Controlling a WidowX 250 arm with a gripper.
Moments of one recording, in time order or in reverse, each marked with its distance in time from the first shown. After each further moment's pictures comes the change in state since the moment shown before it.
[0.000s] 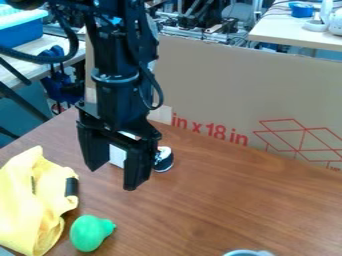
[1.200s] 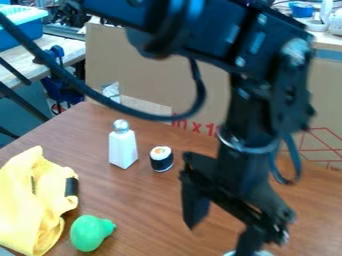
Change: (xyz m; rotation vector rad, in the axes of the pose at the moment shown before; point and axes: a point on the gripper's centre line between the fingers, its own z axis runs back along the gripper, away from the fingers) arm -0.002 -0.128 -0.011 0.010 -0.023 -0.170
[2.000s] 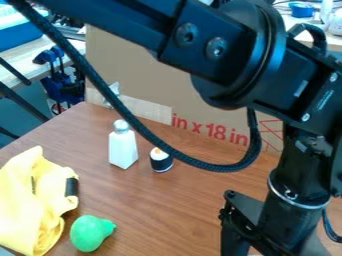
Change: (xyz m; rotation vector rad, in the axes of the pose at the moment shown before) arm 0.003 -0.039 -0.028 -0.015 0.056 -0.084
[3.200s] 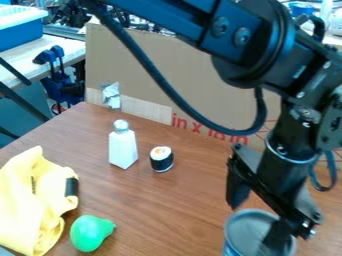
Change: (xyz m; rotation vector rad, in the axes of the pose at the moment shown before) arm 0.057 0.069 -0.005 0.199 -0.121 -0.059
